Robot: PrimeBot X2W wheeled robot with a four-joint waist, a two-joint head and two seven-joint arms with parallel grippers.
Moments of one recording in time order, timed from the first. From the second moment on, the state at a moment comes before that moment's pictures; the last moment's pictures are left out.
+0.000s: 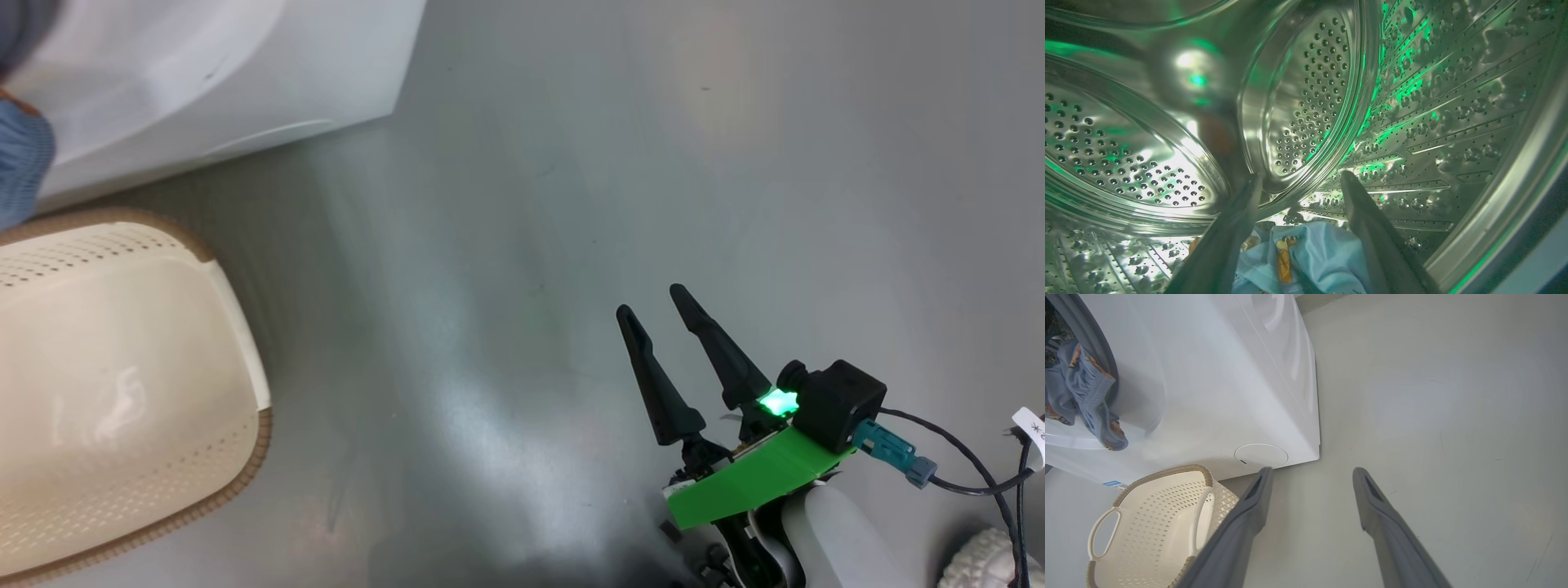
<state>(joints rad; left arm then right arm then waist) -1.21 0.51 -0.16 0.55 -0.43 -0.13 -0.26 -0.27 -0.05 0.31 0.12 0.43 0.13 -0.25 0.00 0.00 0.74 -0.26</state>
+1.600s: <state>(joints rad) -0.41 0.33 0.23 0.06 -0.43 -0.13 -0.26 -0.27 -0.05 0.27 0.16 0.41 0.13 -0.25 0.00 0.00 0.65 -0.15</state>
